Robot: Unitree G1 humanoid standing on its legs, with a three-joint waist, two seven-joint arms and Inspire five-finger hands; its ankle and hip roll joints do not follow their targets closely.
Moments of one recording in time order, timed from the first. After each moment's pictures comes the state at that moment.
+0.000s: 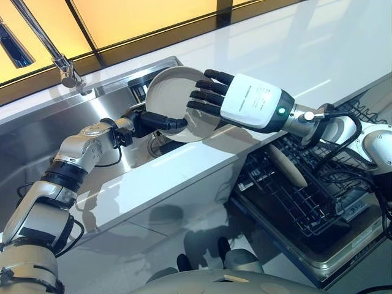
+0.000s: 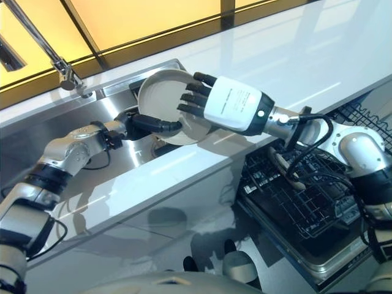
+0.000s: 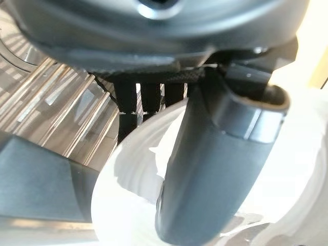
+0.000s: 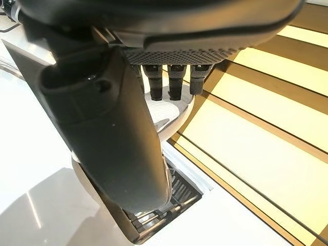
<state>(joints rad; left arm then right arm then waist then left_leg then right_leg) -0.71 0.75 -0.40 0.43 -0.92 0.38 -0.38 -0.67 -1.04 0.33 -0.09 -1.12 -0.68 -0.21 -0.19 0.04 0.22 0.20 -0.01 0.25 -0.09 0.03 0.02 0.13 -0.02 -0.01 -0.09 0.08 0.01</state>
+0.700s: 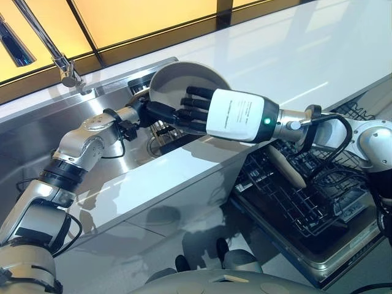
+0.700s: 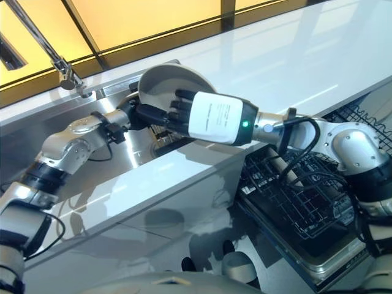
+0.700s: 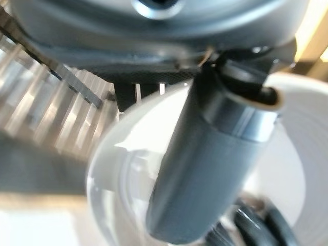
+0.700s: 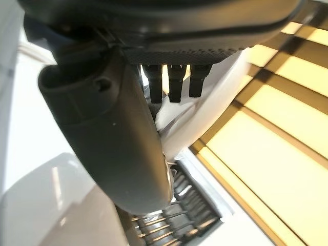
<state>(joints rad) -0.71 0.77 -0.40 0.25 -0.92 0.32 -0.36 -0.73 -1.00 0.32 -0.21 -1.18 -0.81 -0.14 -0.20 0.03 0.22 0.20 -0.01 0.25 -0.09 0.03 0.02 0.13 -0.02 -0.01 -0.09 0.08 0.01</state>
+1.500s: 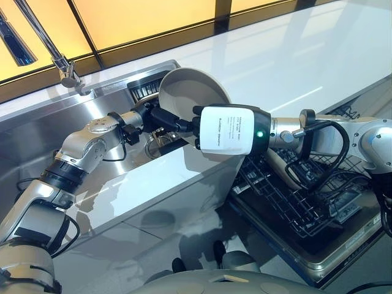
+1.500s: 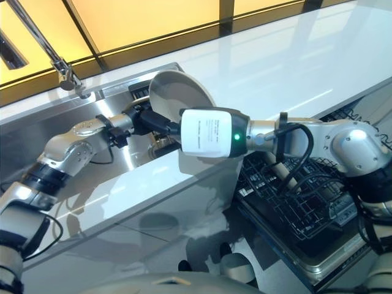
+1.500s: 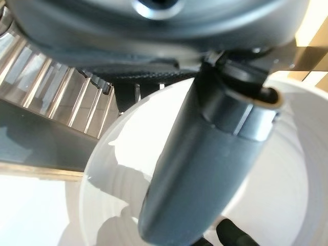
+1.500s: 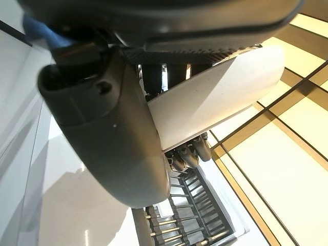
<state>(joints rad) -0.71 0.79 -0.45 0.25 -0.94 0.33 -0.38 -0.76 -1.03 0.36 -0.27 -1.19 -0.87 -0.08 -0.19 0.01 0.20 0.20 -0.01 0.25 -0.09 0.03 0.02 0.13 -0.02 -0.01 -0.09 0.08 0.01</state>
